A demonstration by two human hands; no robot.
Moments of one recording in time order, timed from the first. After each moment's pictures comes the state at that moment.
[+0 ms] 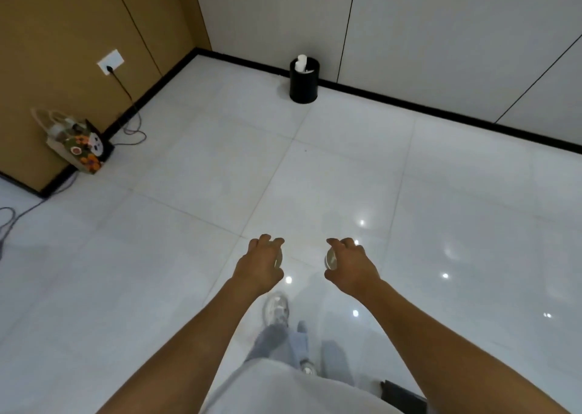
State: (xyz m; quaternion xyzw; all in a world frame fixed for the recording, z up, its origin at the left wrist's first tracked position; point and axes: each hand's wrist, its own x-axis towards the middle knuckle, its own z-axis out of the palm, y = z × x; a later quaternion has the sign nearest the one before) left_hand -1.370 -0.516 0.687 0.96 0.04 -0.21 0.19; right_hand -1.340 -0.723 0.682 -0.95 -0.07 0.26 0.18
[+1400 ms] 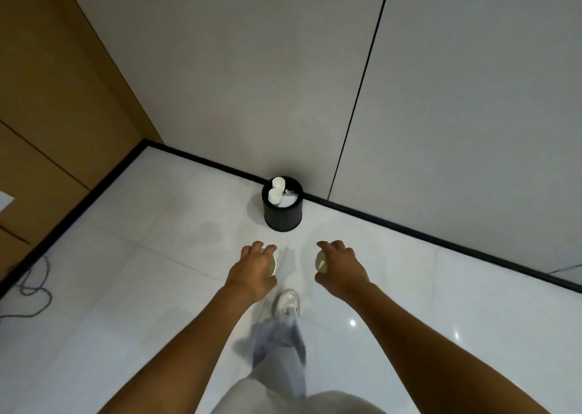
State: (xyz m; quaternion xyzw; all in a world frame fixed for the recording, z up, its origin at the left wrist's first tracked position) left_hand -0.330 -0.454 0.682 0.96 0.04 -0.20 0.17; right_hand -0.297 -0.652 0.679 -0.95 -0.07 0.23 0.19
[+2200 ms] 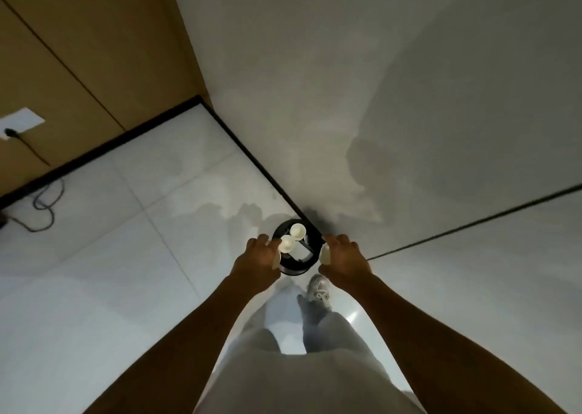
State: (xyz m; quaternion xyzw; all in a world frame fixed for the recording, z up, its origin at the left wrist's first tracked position) left_hand 0.049 -0.405 0.633 0.92 0.23 -0.21 0.25; right_hand 0.171 -0.562 0.642 -0.89 -0.28 0.34 0.08
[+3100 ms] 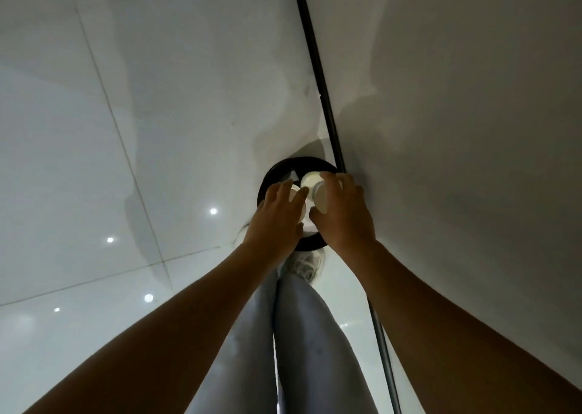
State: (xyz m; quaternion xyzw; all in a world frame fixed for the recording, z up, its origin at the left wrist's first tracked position) left_hand 0.182 -0.400 0.240 0.85 0.37 -0.17 0.33; right_hand 0.306 -0.452 0.253 -0.84 -0.42 0.34 0.01
